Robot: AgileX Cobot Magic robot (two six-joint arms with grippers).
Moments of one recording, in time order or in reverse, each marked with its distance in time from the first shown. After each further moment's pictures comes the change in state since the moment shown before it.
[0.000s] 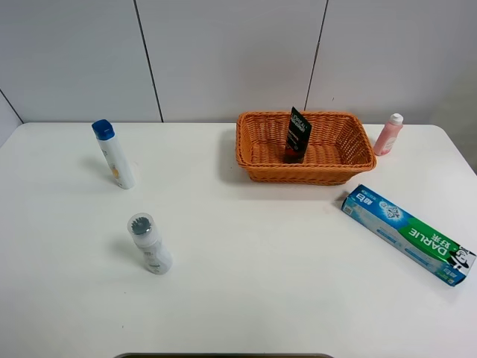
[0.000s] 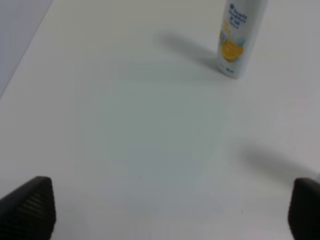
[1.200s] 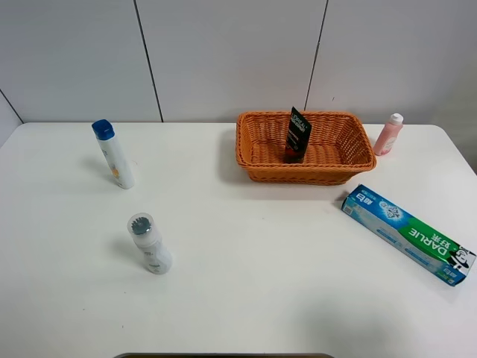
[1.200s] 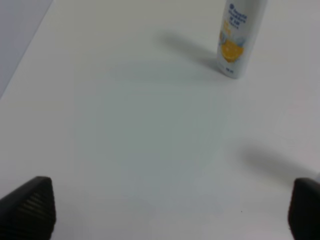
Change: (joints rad) left arm 0.000 0.000 0.000 -0.001 0.000 0.000; right arm 0.000 -0.325 0.925 -0.046 -0.076 0.037
